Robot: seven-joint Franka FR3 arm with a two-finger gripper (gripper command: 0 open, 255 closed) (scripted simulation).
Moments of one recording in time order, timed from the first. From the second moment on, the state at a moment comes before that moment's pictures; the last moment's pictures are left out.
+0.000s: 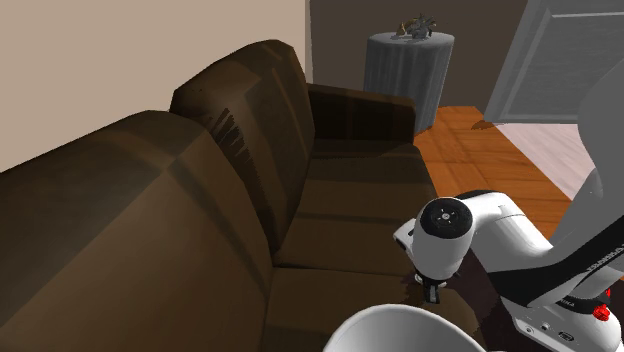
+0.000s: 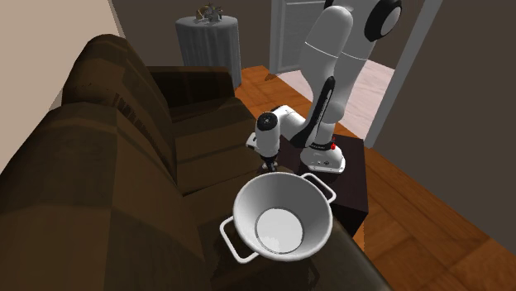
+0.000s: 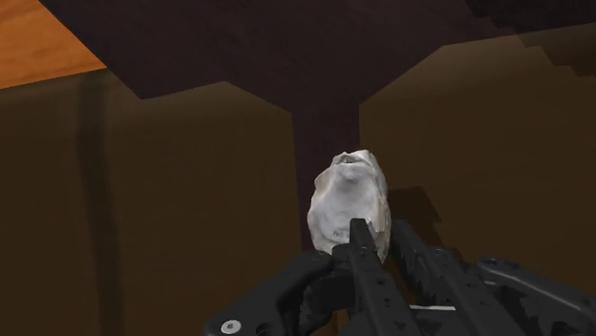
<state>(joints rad) 0.17 -0.22 0.78 -2.98 -0.13 2.58 0.39</state>
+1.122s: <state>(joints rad) 0.22 -0.29 0.75 -2.90 -0.03 2.39 0.32</state>
